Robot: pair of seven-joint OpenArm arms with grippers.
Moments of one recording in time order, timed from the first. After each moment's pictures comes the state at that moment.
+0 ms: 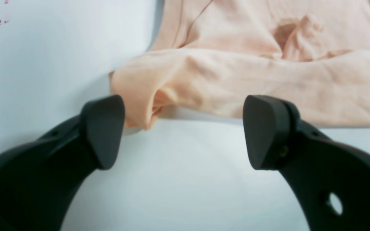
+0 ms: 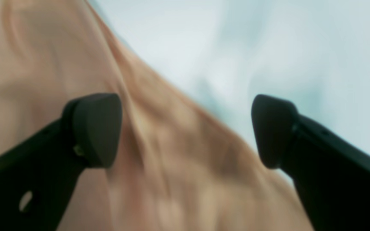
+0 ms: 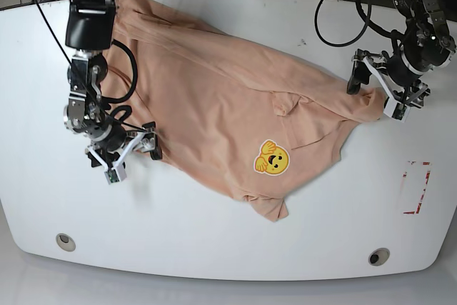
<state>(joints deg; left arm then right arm) 13.2 -15.8 -25.1 110.1 -29.0 -35.3 61.9 15.5 15.8 6.5 67.2 15.3 29.5 -34.4</state>
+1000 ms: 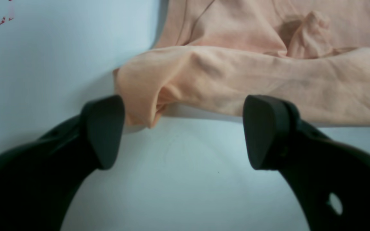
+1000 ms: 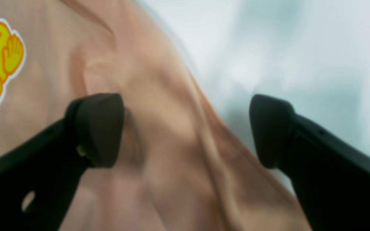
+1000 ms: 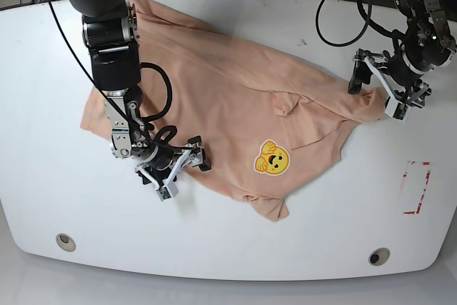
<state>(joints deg) 13.3 -15.9 -25.2 109.9 -29.0 -35.3 61.9 28.2 8.6 -7.5 44.9 15.2 28.7 -24.6</state>
